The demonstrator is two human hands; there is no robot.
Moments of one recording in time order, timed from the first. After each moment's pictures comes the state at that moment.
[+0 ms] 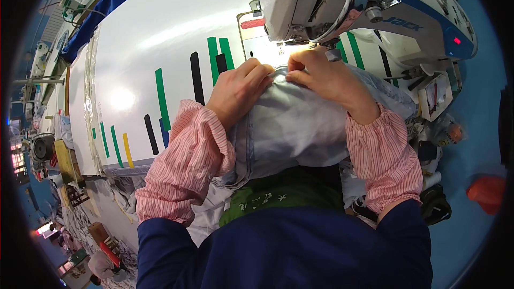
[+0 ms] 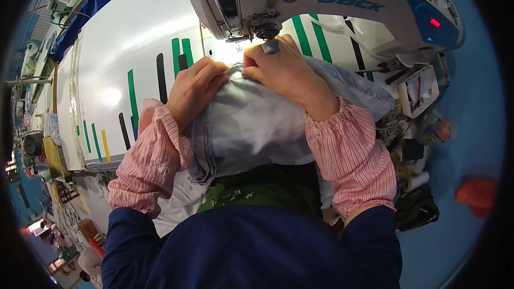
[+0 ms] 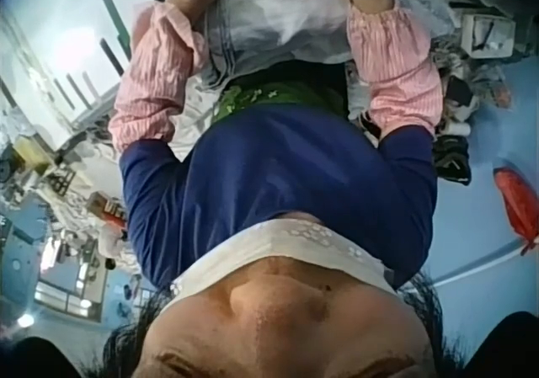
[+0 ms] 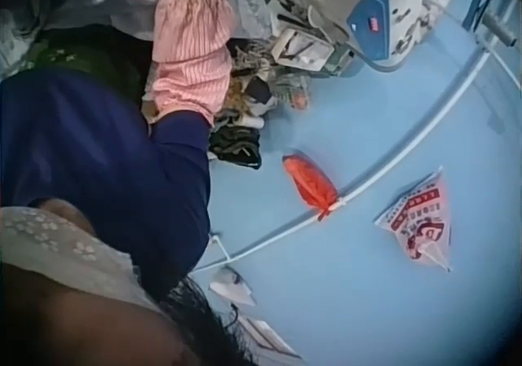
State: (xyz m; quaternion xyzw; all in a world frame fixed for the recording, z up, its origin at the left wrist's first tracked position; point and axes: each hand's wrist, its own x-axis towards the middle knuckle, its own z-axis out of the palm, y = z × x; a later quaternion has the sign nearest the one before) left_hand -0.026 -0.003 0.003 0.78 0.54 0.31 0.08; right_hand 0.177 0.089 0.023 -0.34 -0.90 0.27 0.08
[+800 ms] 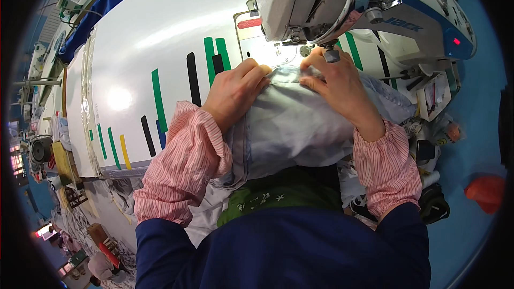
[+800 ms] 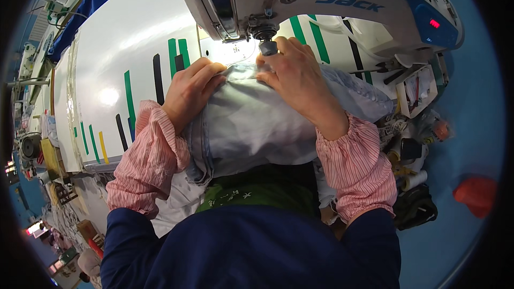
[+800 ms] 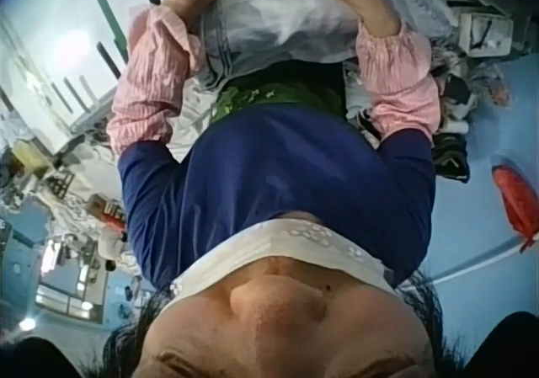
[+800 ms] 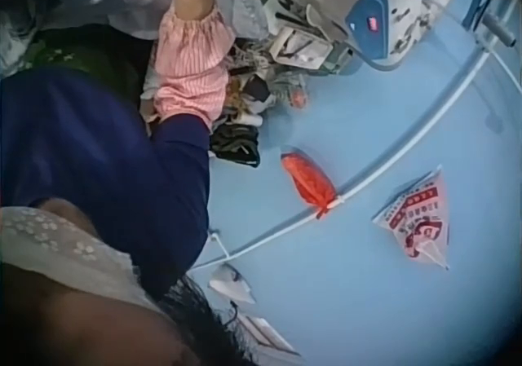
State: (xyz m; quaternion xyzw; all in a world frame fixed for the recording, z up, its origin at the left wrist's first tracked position) left_hand -0.025 -0.002 0.005 0.79 0.53 0.30 0.08; right_hand 0.202 0.074 0.027 -0.33 -0.91 0.15 0.20
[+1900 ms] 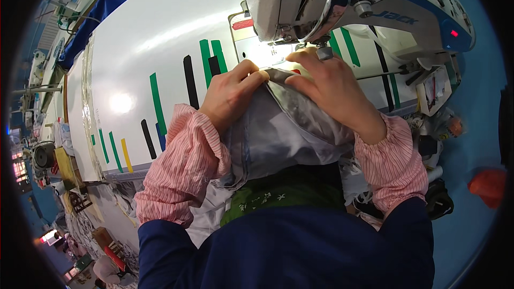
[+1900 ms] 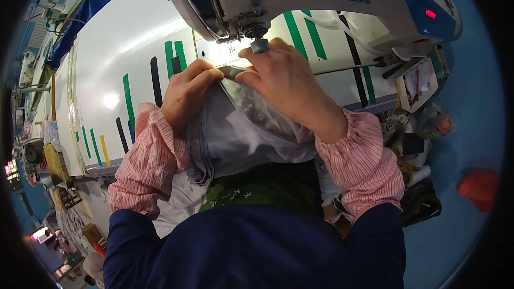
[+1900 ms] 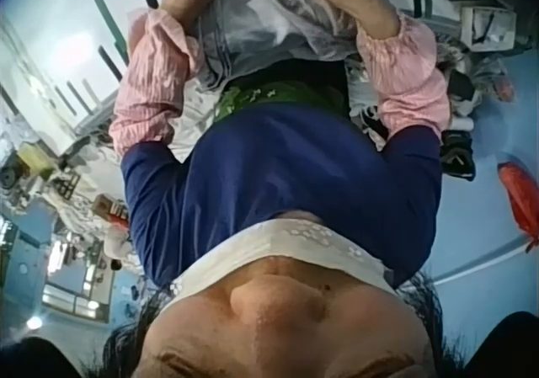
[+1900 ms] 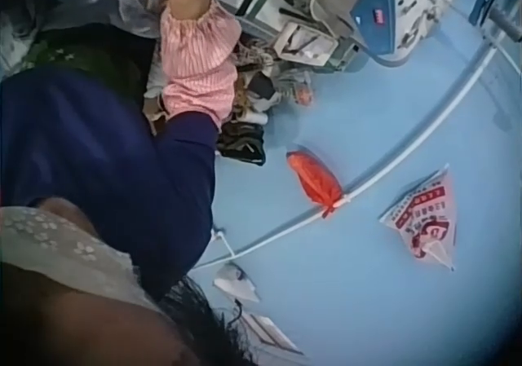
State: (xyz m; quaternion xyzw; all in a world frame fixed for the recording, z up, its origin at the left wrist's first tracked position) left_hand -0.027 -0.003 0.006 0.80 0.51 0.29 0.09; right_hand 0.192 0.065 0.041 -0.30 -0.90 0.18 0.26
